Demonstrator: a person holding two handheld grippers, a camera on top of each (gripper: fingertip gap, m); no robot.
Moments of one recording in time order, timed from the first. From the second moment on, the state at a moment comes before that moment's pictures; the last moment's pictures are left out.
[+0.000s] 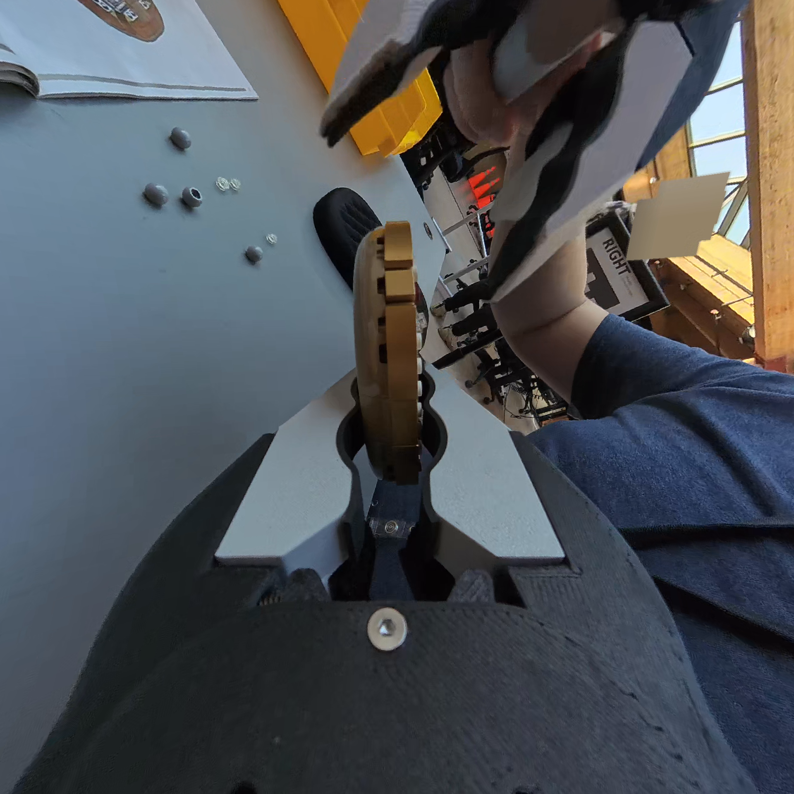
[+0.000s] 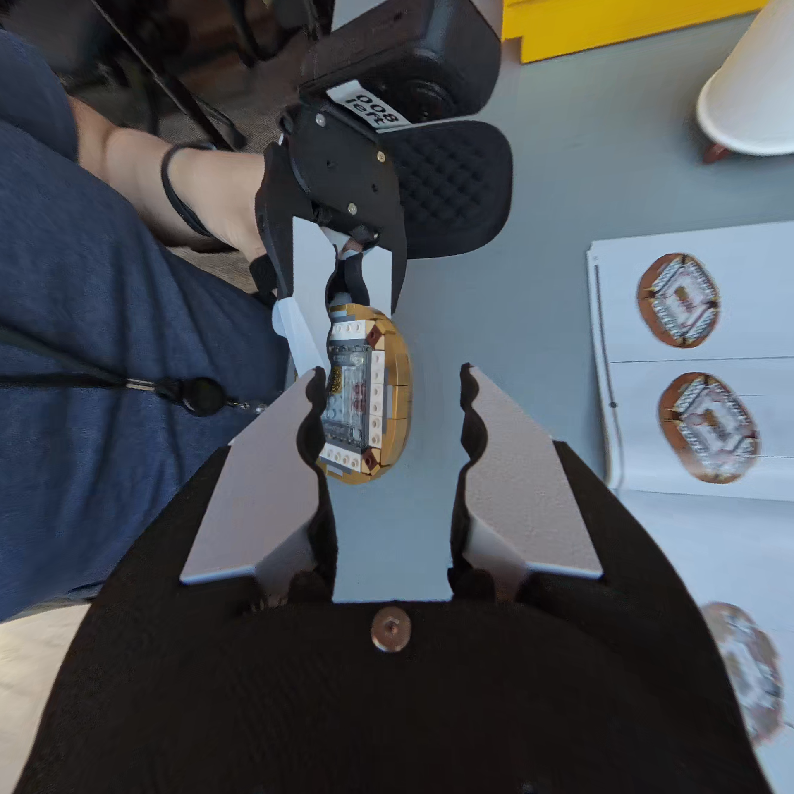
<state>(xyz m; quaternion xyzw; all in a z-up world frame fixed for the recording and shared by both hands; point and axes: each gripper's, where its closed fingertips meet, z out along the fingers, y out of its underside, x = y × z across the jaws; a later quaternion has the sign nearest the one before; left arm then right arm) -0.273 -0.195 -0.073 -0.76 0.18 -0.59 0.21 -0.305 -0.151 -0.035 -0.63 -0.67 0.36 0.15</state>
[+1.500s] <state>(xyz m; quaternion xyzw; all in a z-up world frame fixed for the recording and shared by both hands) -0.272 -0.199 -0.073 -0.79 0.20 -0.55 0.20 -0.309 -0.176 -0.056 -0.62 -0.61 0.49 -0.03</state>
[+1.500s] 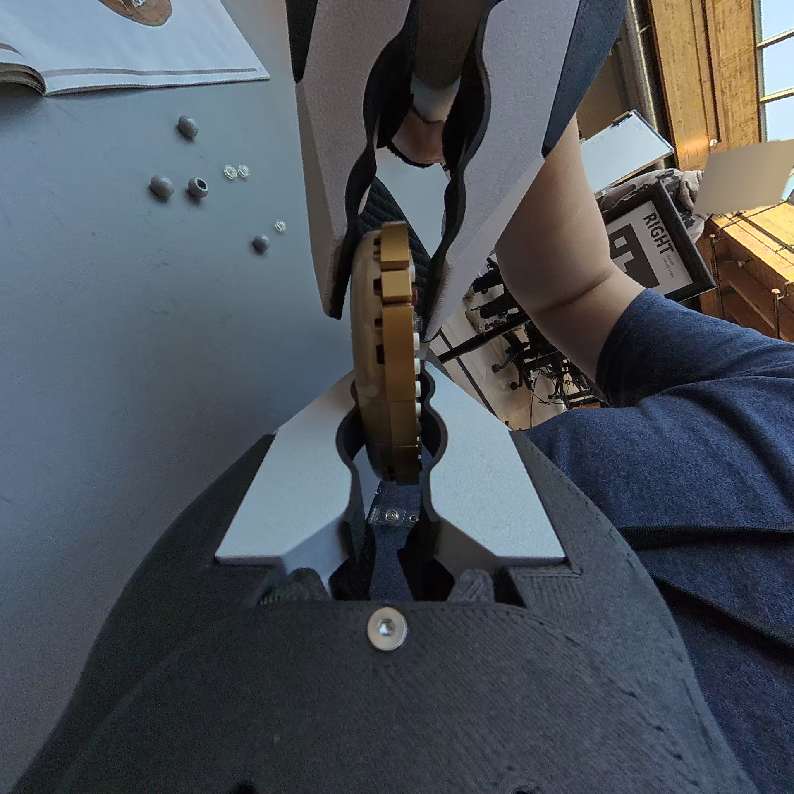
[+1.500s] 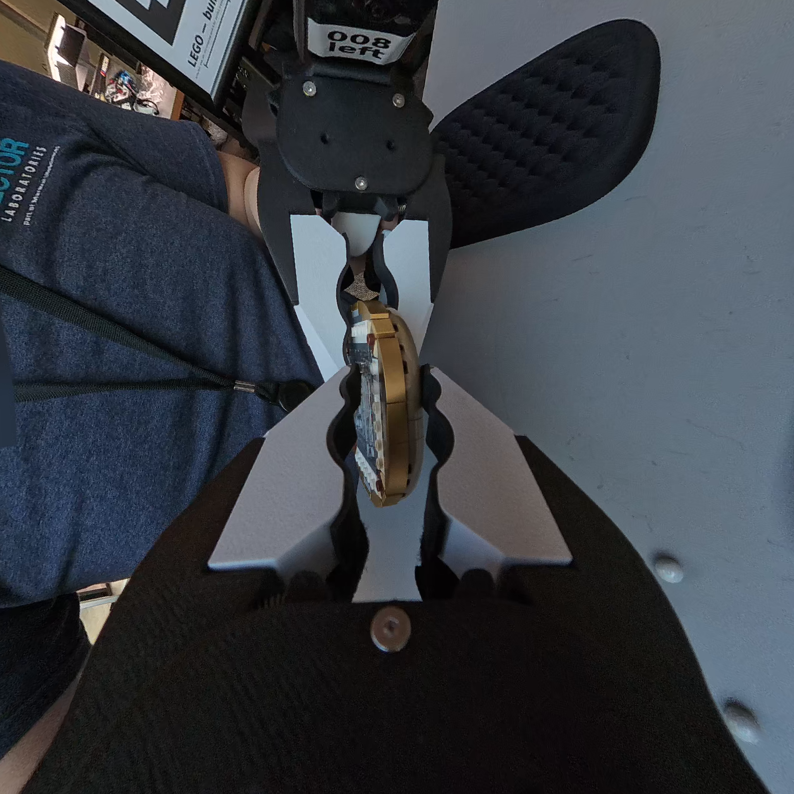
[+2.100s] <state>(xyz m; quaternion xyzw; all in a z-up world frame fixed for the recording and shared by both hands) -0.272 -0.197 -0.046 -0.77 0.34 -0.39 0.37 -0.304 -0.197 -0.010 -0.54 -0.69 0.46 0.13</state>
